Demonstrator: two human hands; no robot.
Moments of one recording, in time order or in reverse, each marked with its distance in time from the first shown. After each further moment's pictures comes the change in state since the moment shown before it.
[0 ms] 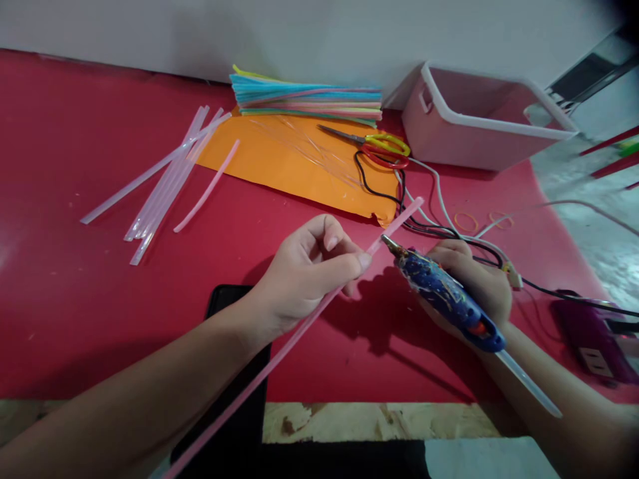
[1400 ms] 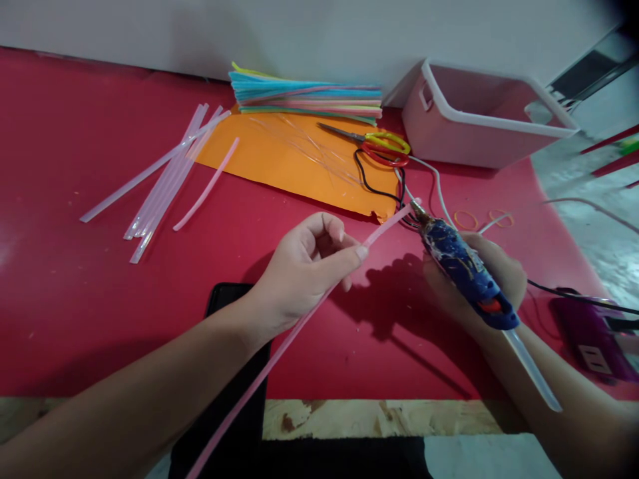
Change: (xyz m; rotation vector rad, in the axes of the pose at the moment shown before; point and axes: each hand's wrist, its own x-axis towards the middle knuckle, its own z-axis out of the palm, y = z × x) left_hand 0.001 -0.001 0.002 -0.019 0.058 -0.006; right_hand 0.006 -0.011 0.005 -0.162 0.245 0.341
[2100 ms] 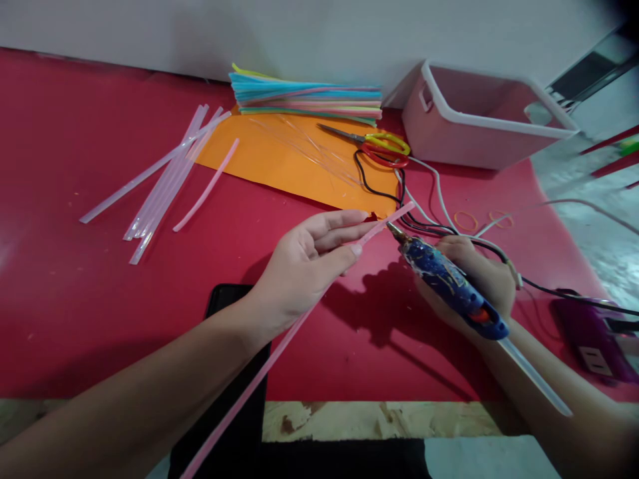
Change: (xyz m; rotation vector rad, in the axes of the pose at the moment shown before) left_hand 0.003 -0.008 -0.008 0.042 0.018 -0.004; right_hand -0.002 0.013 0.001 0.063 -0.149 -0.235
